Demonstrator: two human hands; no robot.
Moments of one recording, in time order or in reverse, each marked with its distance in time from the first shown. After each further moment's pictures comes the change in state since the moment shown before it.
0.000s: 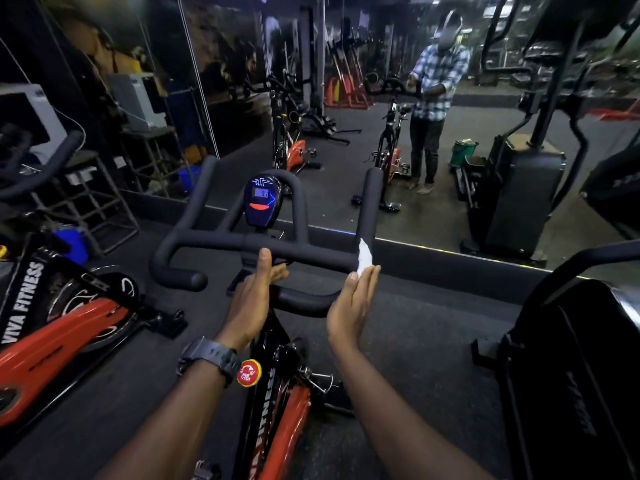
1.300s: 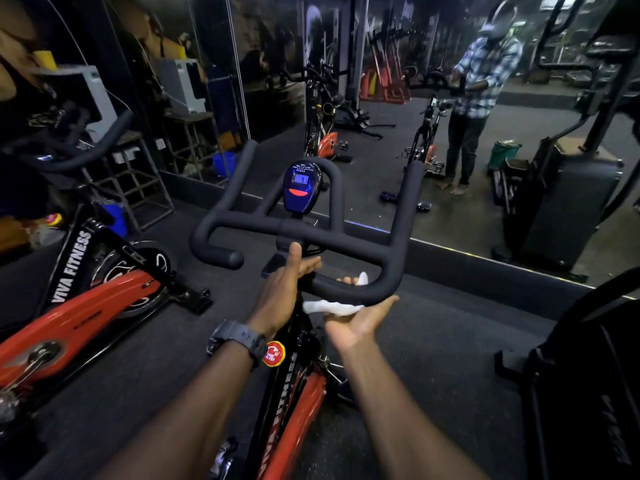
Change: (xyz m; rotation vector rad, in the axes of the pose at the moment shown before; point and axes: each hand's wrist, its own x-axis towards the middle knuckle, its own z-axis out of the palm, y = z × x) left_hand -0.011 -0.012 -0.013 -0.032 -0.082 0.004; right_hand -0.024 -0.010 0.019 1.294 -0.132 0.842
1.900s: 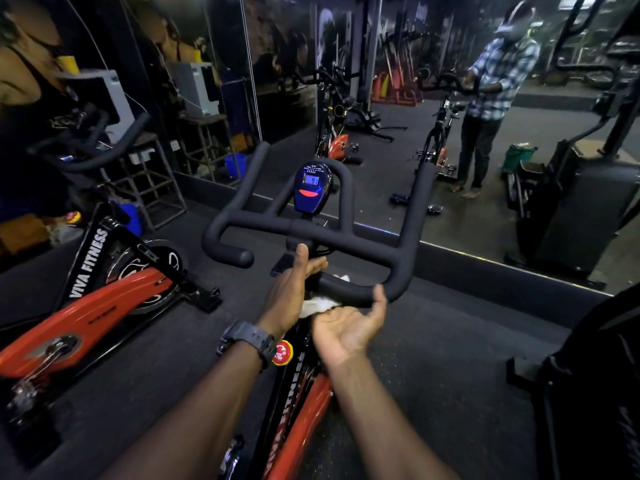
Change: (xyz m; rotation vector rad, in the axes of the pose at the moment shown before) left_hand 0.004 -0.016 0.000 -0.137 0.015 -0.063; right_hand -0.034 0.027 -0.001 0.020 -0.182 0.107
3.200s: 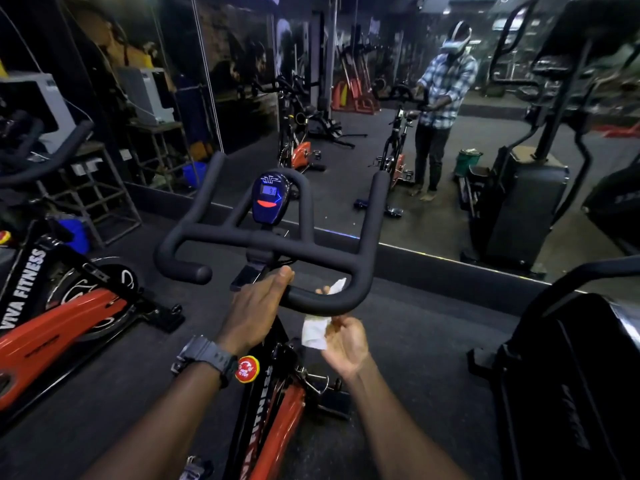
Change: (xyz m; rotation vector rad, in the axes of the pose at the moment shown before) left_hand -0.012 0.018 0.003 0.558 0.043 0.193; right_hand 0.030 -0.071 -0.048 -0.333 0.072 0.111
